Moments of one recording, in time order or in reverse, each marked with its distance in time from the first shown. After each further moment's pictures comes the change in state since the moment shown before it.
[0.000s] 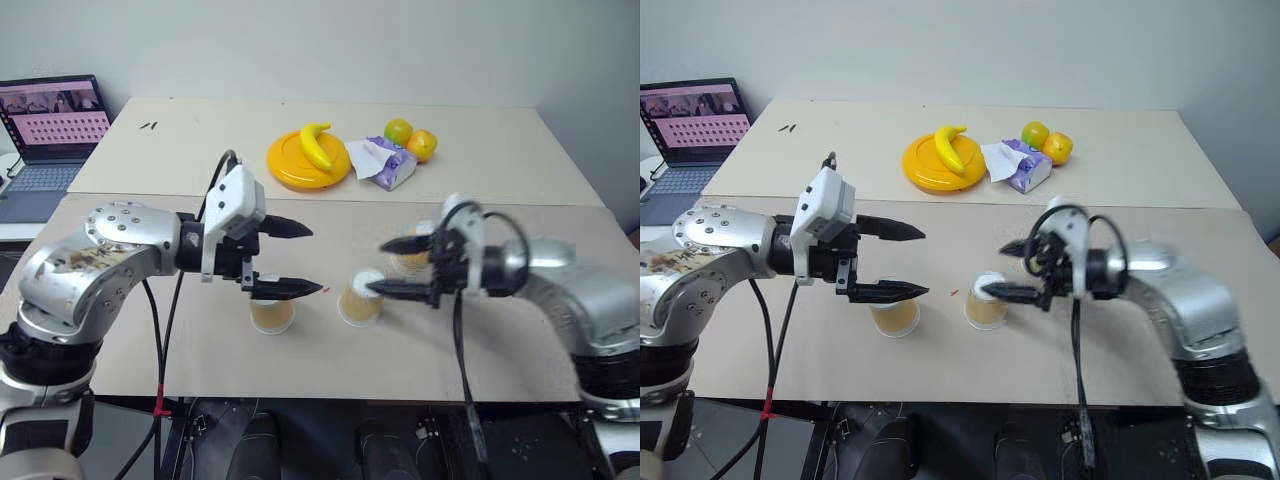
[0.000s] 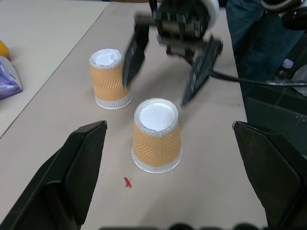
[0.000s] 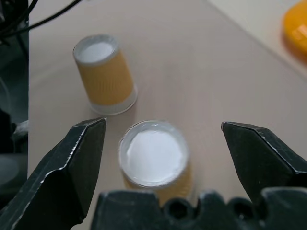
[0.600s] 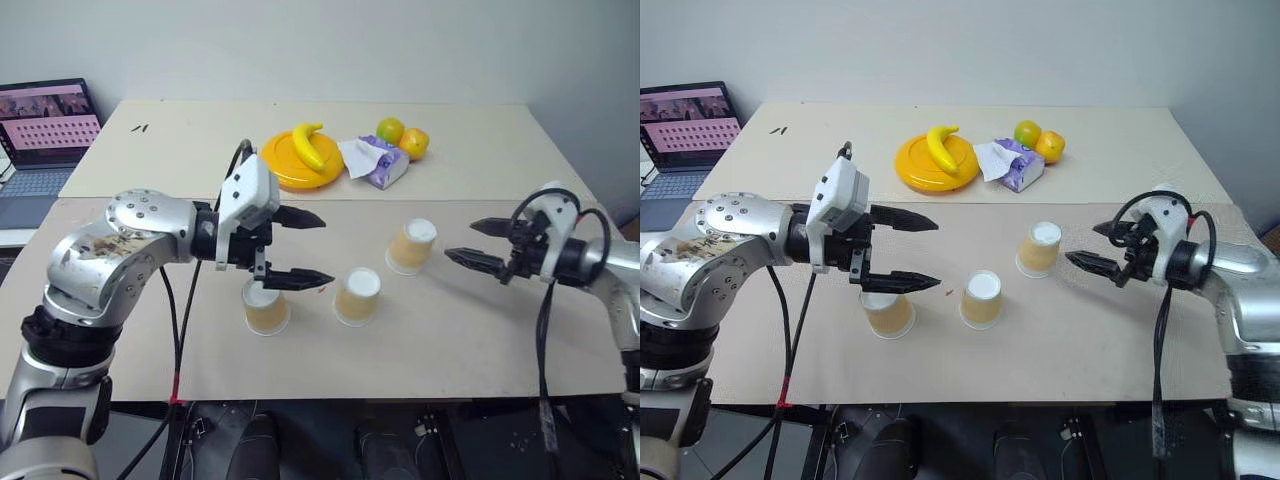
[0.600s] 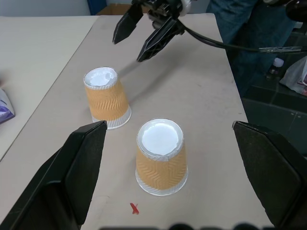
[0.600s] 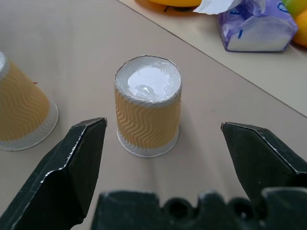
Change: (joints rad) left arm -0.062 -0.039 -0.044 0.065 0.061 -0.062 -0.037; right arm 0.011 0.031 -0.035 0.482 -0.244 -0.339 0.023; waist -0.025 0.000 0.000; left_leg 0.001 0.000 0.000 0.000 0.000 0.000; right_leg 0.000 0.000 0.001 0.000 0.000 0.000
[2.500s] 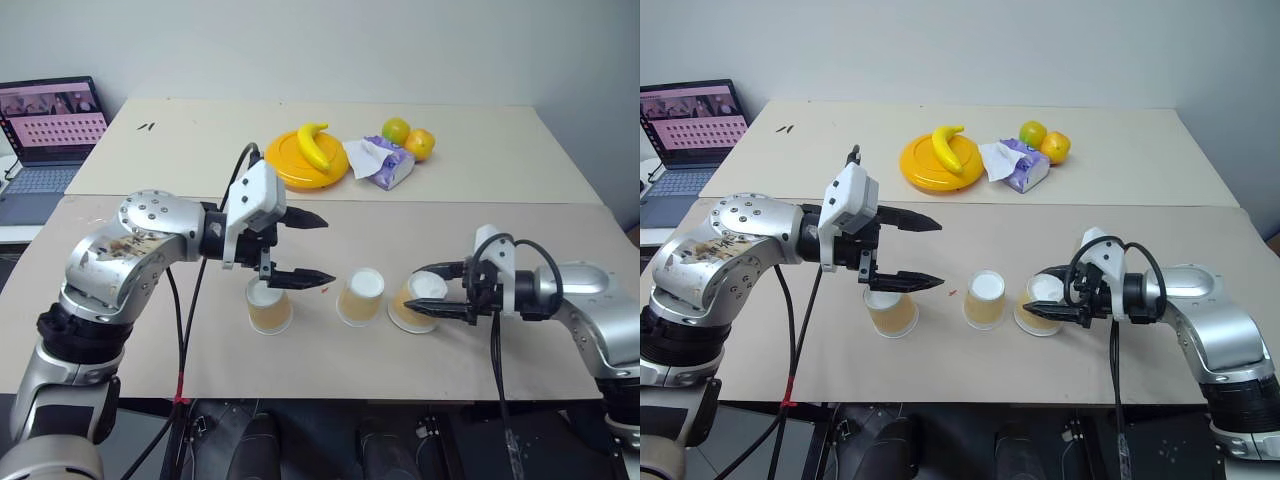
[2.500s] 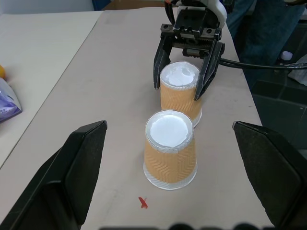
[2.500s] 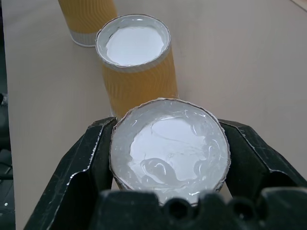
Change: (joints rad) left arm -0.005 -0.033 -0.036 0.046 0.072 -0.062 -0.021; right arm 0.186 -0.013 0.096 -0.377 0.043 0.111 0.126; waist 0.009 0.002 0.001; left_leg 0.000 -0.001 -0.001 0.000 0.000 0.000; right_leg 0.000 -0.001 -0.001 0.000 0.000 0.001
